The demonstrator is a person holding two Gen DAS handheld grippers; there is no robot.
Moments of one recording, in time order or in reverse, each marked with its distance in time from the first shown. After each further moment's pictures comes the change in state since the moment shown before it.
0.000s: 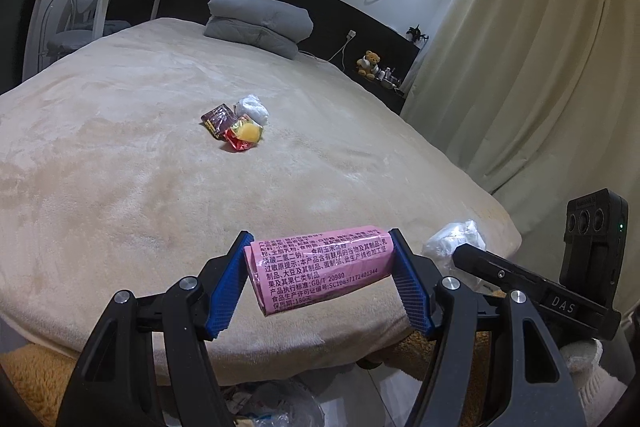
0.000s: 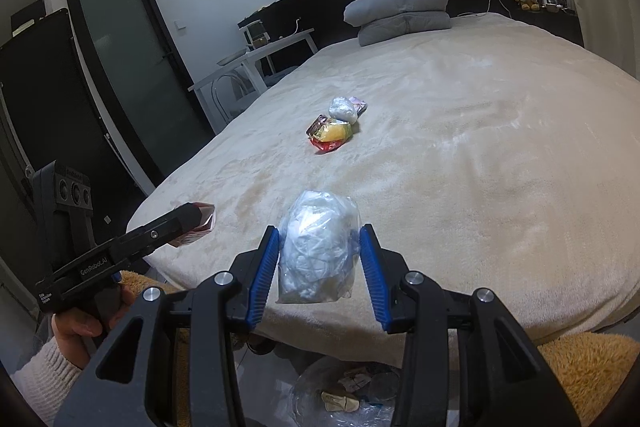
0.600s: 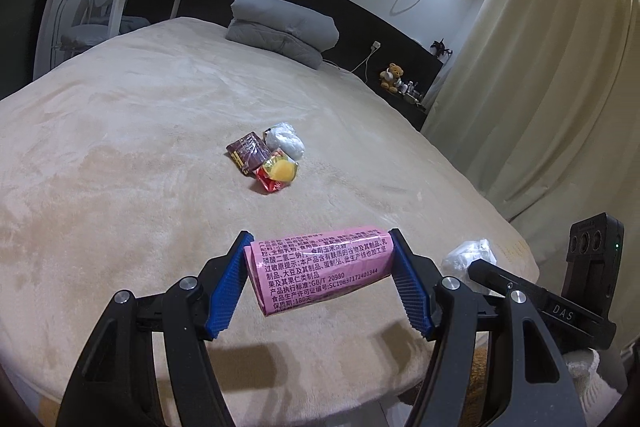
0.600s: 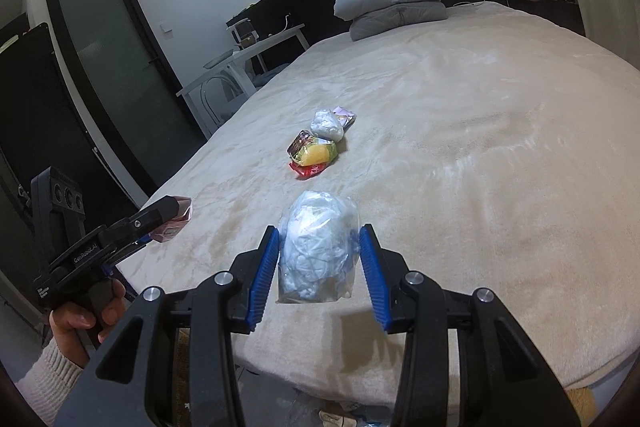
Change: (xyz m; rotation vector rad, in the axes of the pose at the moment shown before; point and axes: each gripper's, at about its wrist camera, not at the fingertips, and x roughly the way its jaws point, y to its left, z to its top) left arm 0.032 0.041 0.052 -0.061 -0.026 0.050; right arm 0.054 -0.032 0.053 0.033 0.015 0.004
